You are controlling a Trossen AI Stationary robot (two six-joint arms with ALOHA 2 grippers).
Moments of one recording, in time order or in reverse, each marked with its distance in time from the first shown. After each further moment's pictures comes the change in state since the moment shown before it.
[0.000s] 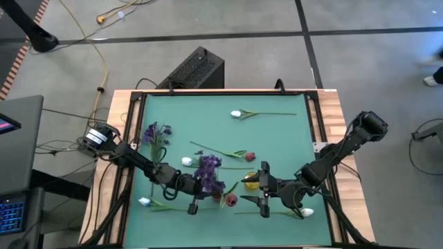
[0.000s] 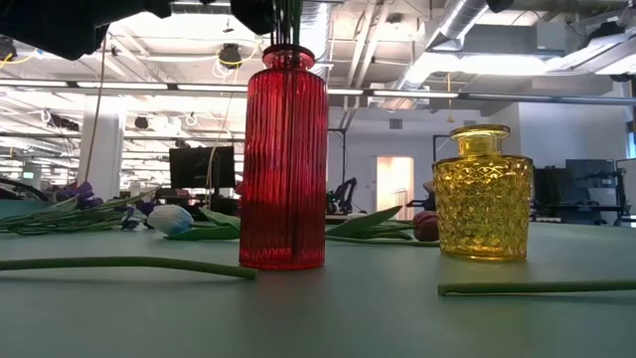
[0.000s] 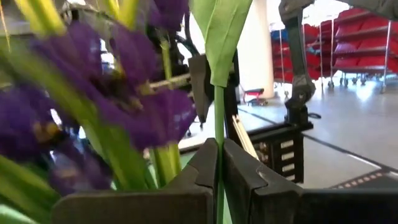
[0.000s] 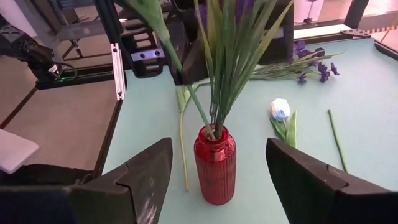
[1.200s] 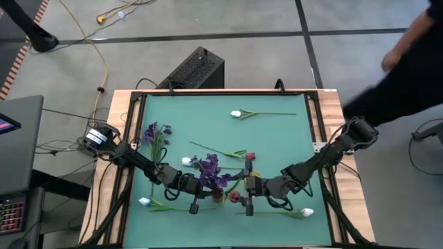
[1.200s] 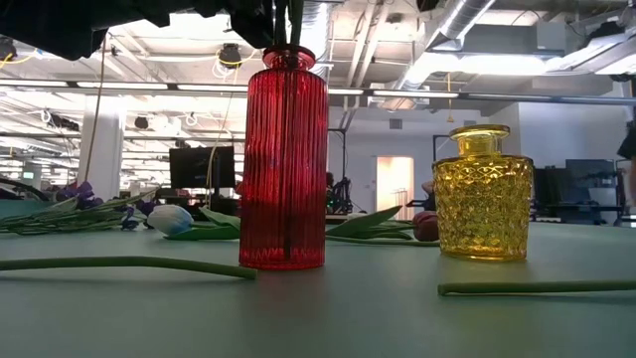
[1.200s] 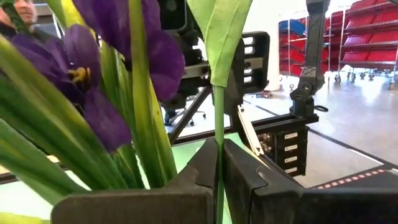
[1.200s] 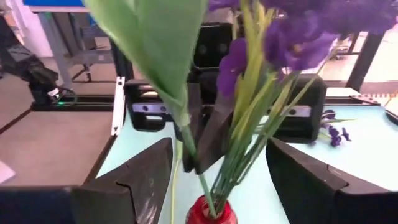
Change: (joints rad) left arm 0.000 0.000 0.000 -0.040 -0.034 -0.035; right arm -0.103 0.164 -0.001 0.432 -0.100 -0.309
